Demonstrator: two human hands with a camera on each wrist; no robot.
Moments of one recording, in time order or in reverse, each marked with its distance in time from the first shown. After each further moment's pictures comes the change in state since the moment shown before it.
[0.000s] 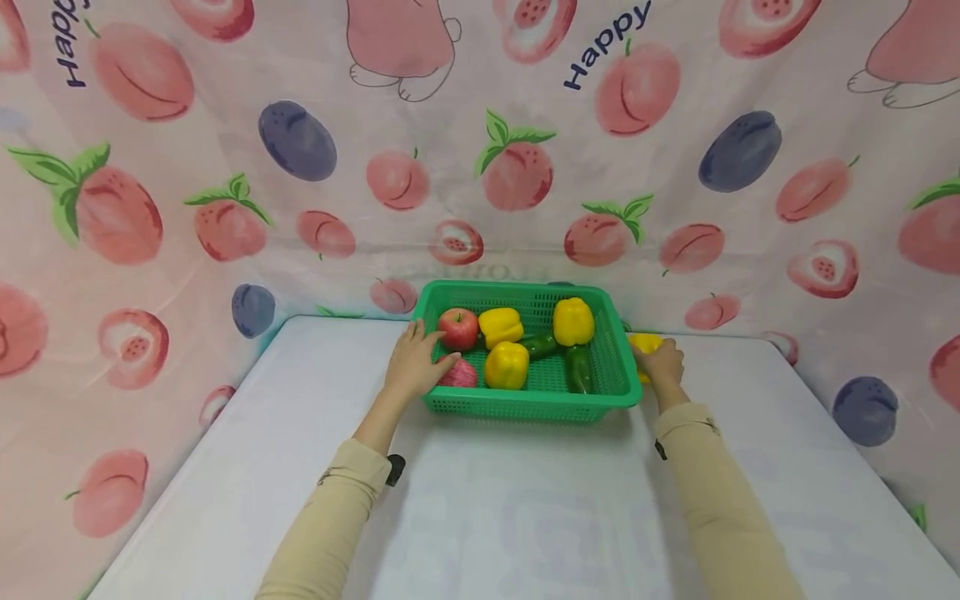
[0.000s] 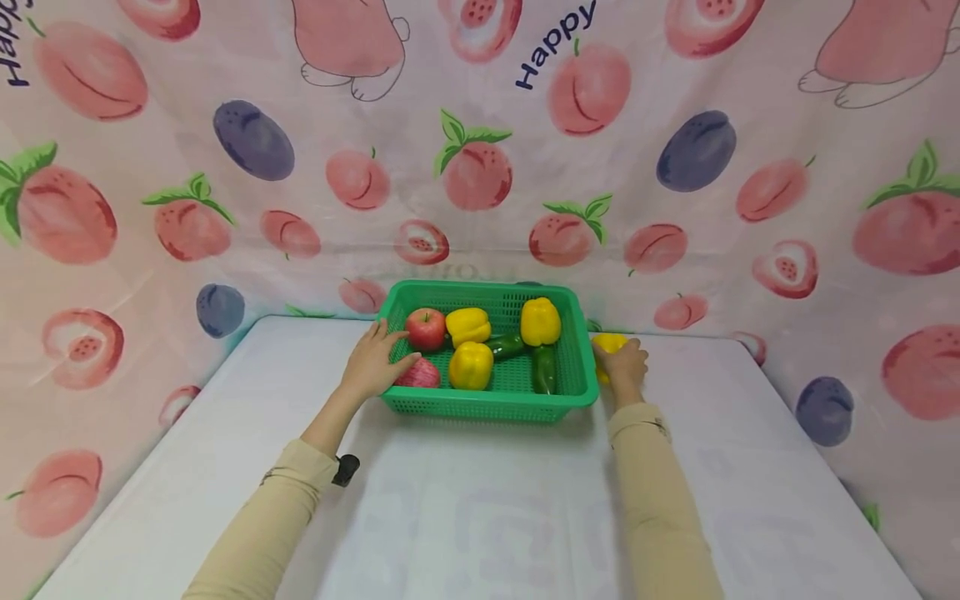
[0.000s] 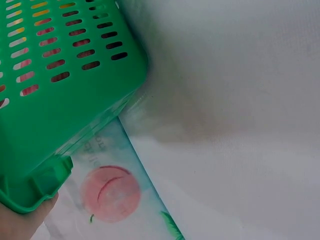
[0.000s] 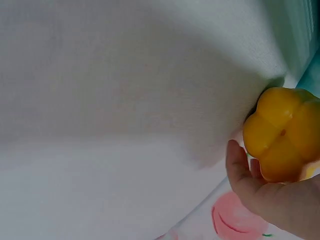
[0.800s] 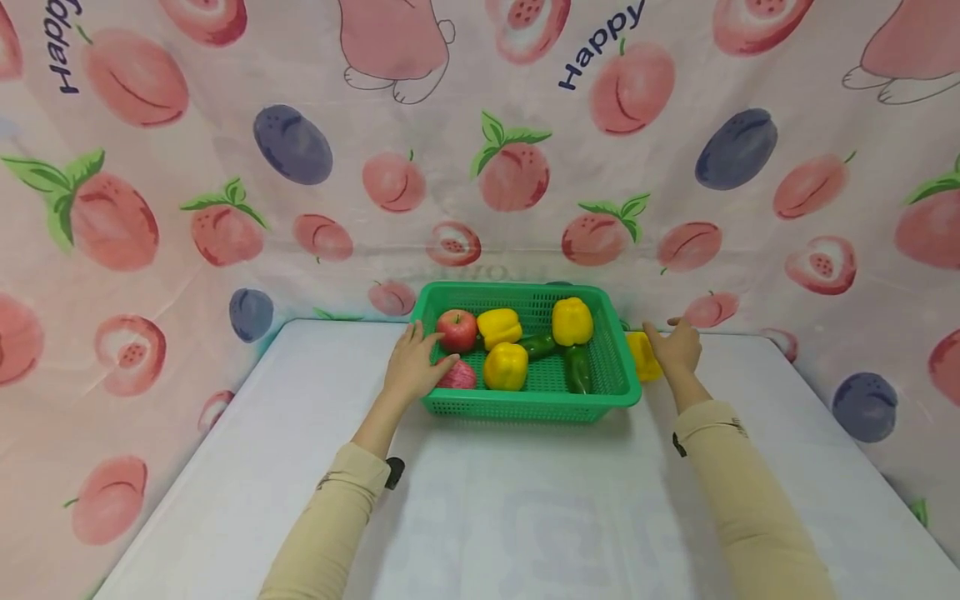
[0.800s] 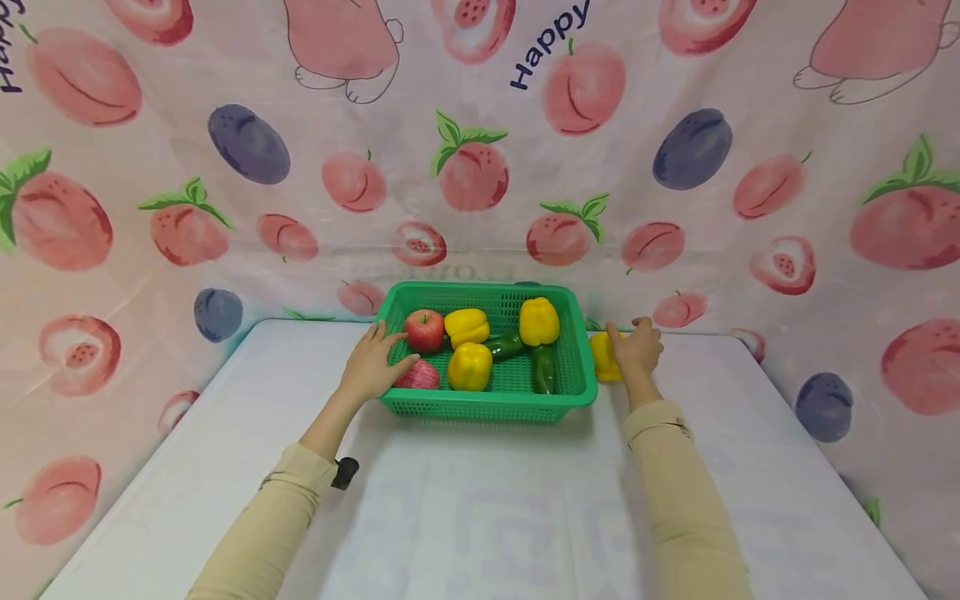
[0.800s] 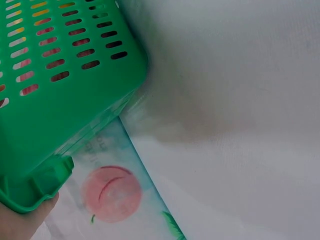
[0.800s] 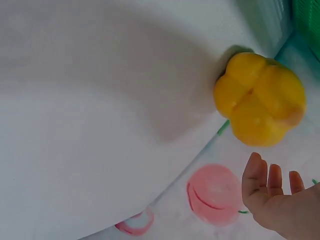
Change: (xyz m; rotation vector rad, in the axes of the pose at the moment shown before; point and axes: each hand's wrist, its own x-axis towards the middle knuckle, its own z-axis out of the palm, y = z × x) left_hand -0.001 0.001 -0.001 -0.021 -0.007 -0.008; right_hand -0.007 -0.014 -0.024 0.059 0.245 -0.181
